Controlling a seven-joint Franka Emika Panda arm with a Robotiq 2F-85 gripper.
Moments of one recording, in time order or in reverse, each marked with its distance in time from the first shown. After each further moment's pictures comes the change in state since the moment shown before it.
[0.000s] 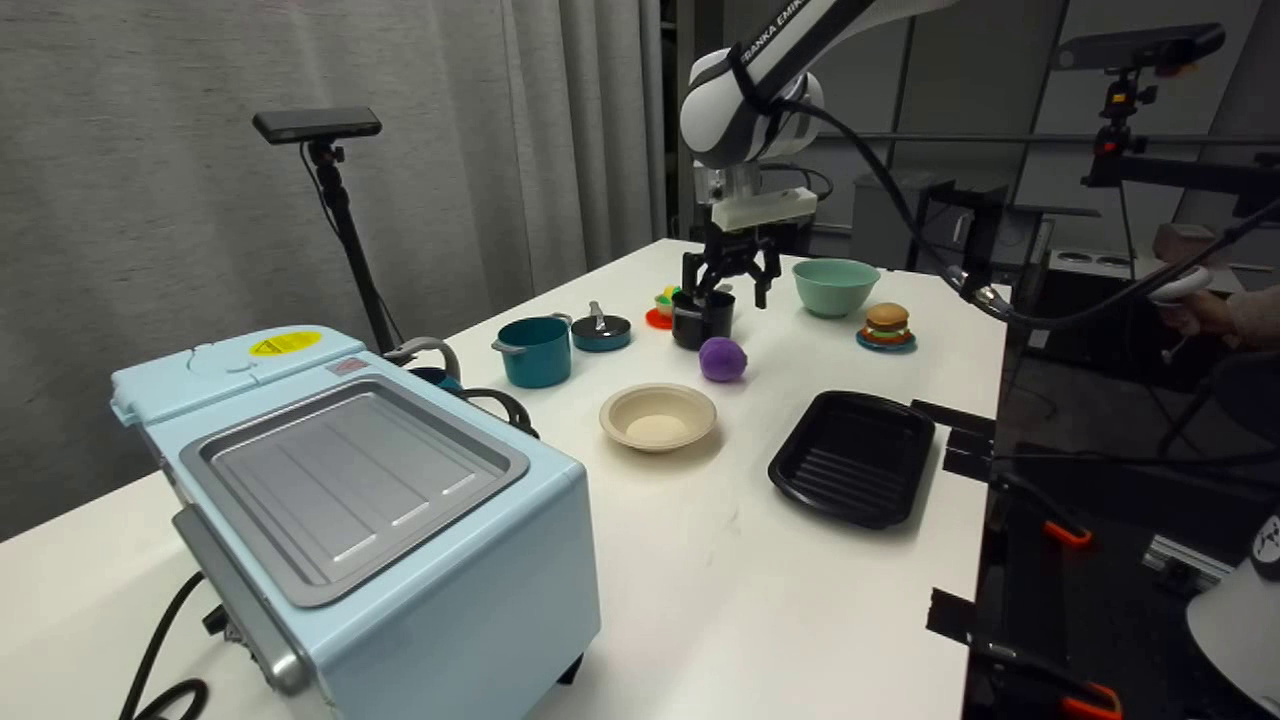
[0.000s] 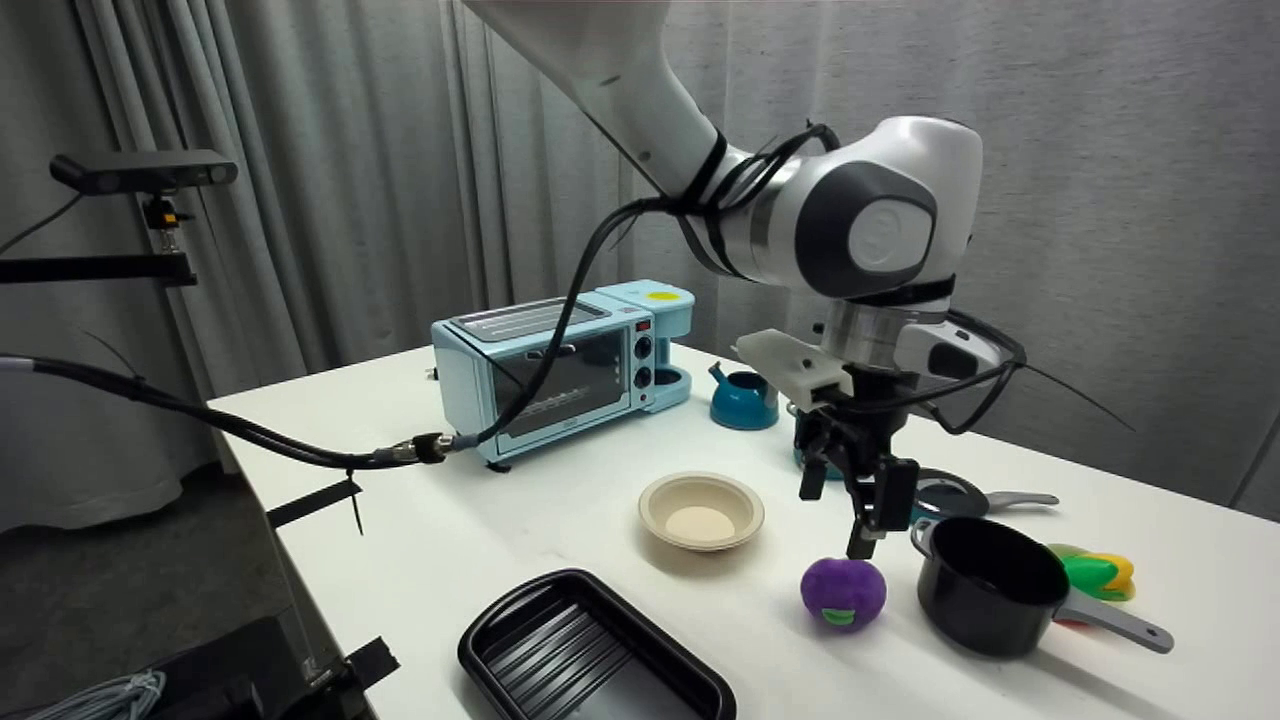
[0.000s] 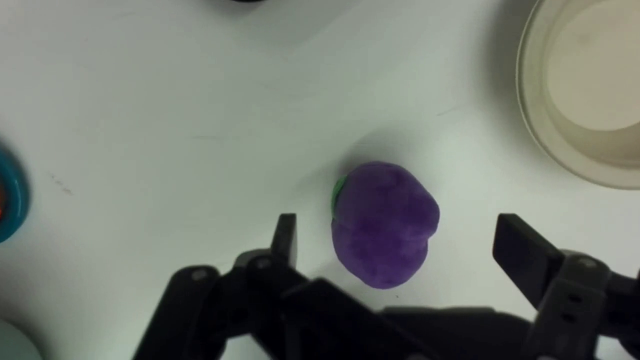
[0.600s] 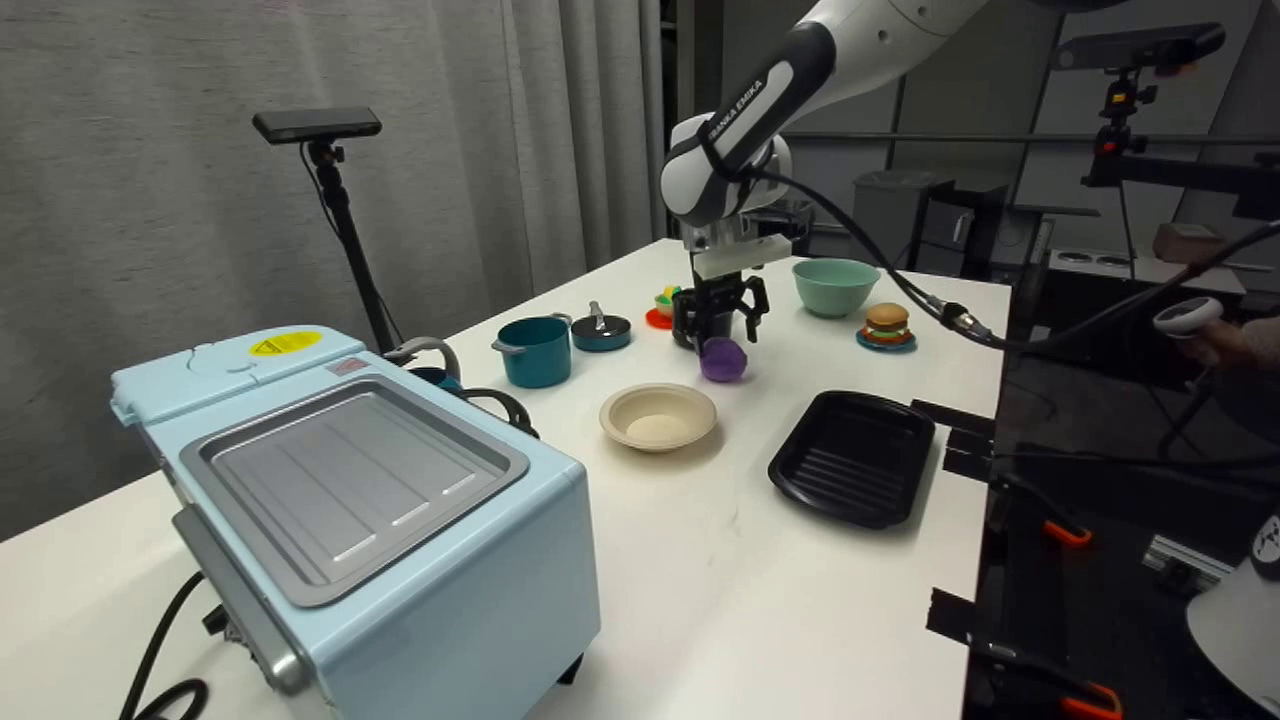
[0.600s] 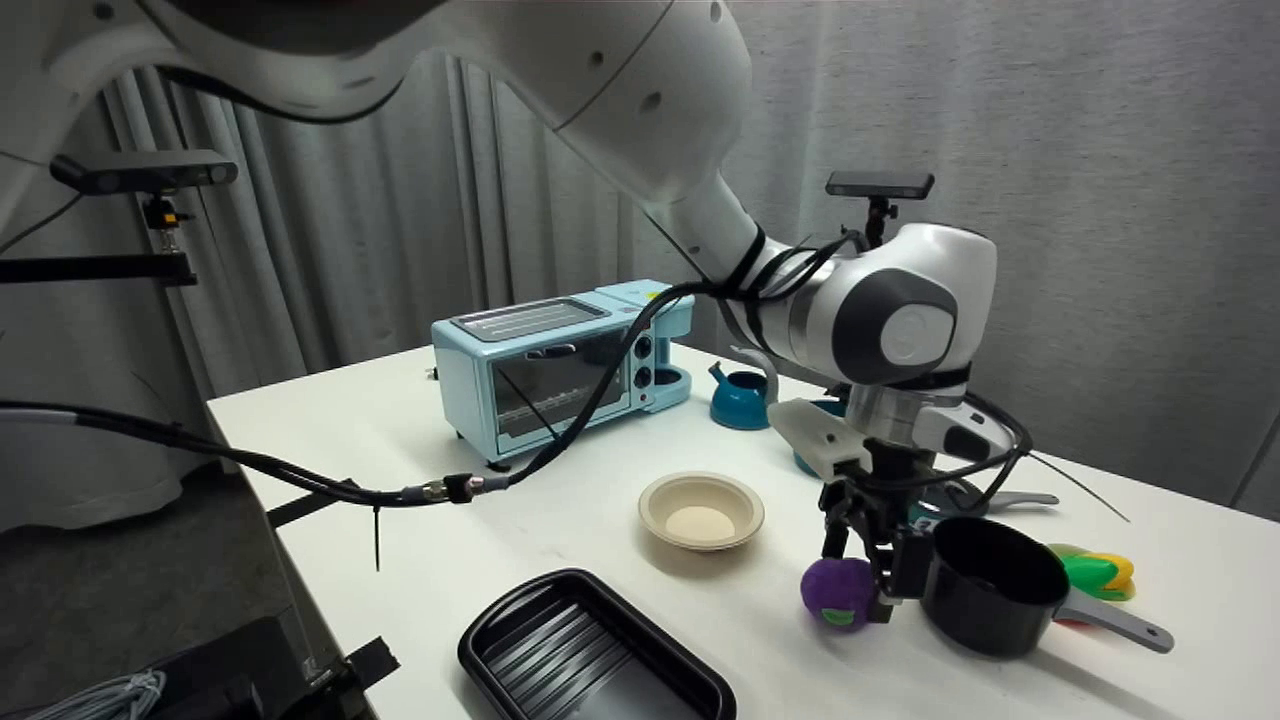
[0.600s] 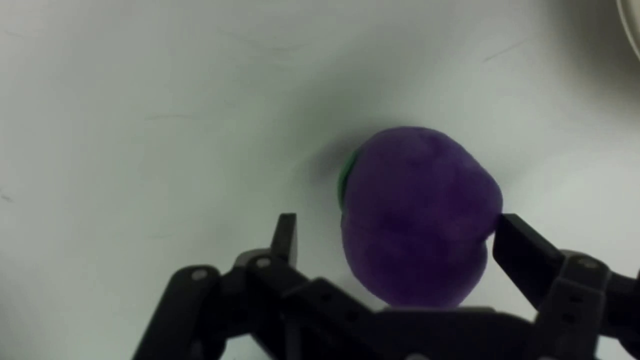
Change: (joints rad) arm -0.006 0.226 -0.014 0.168 0.007 0.000 0.061
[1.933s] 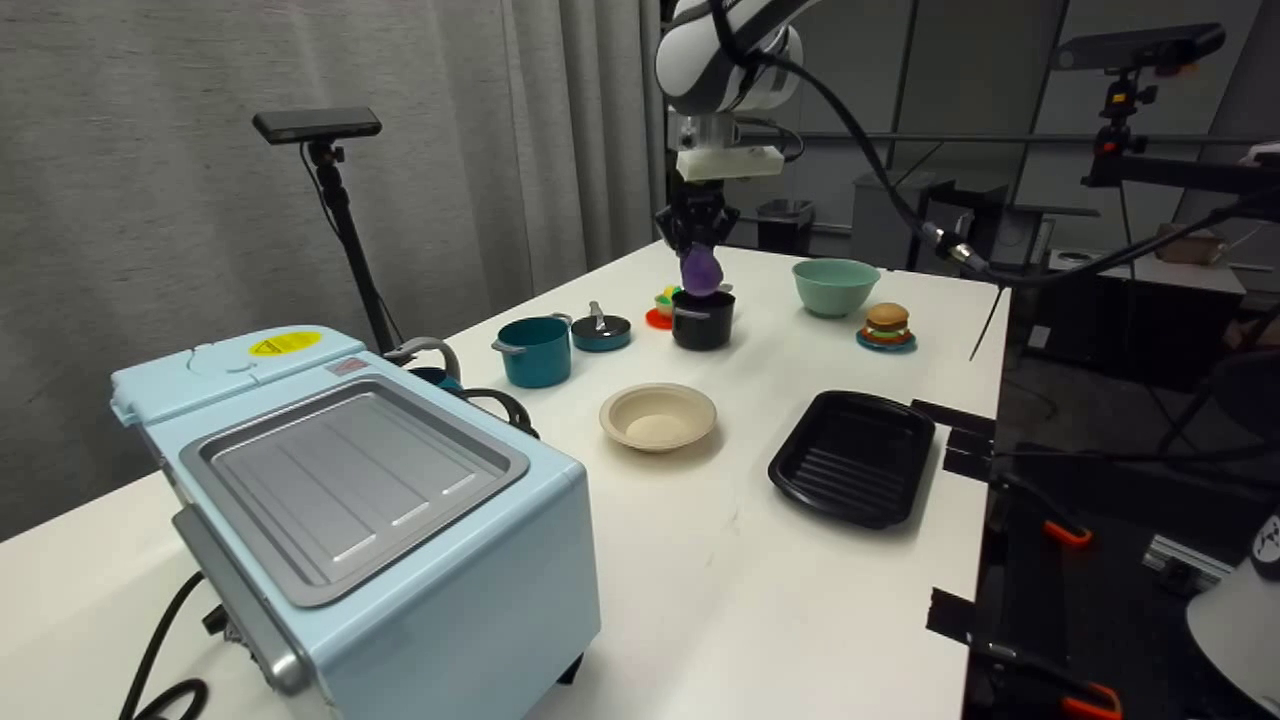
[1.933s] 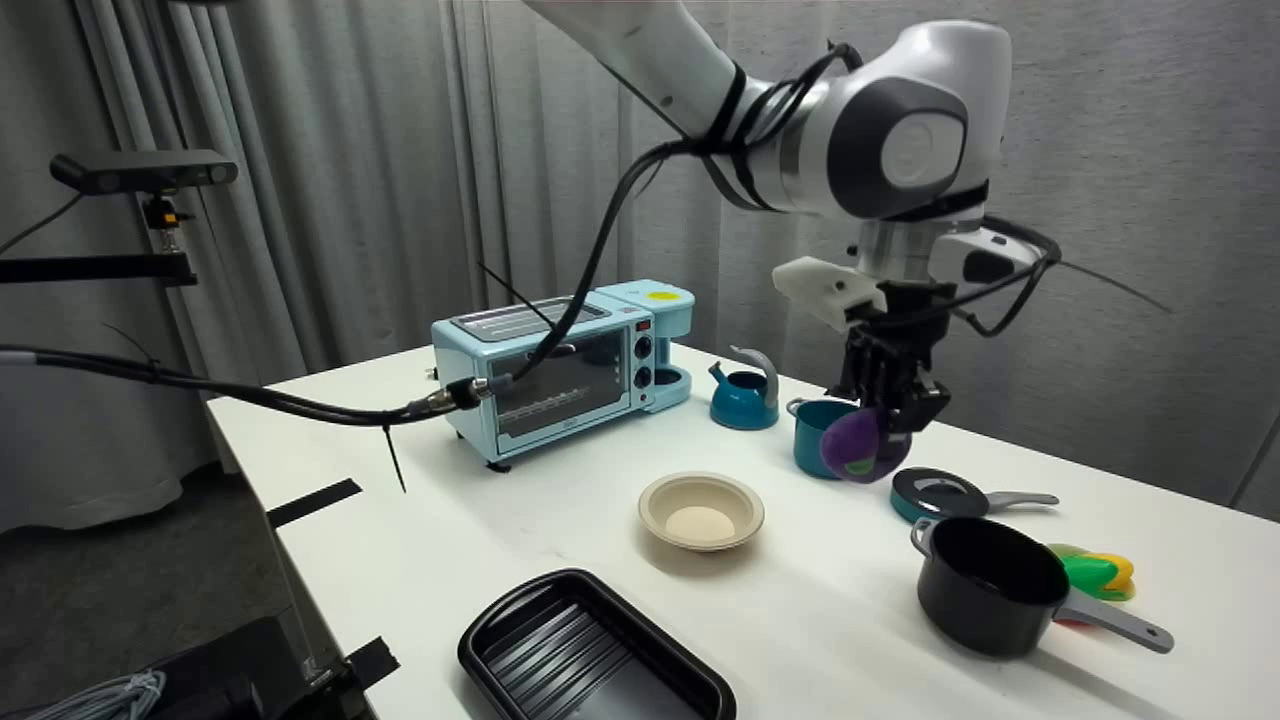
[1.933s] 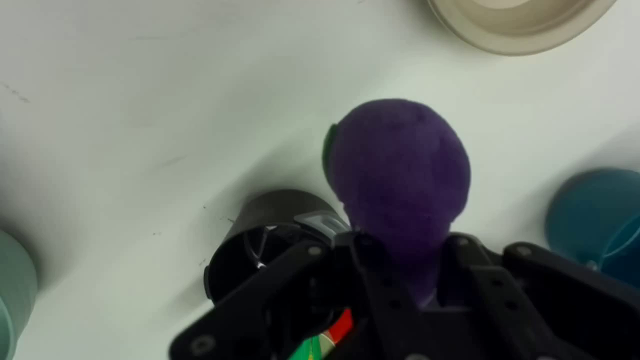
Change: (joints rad) arm 0.006 -0.221 0.026 -0.003 0.022 0.000 -0.010
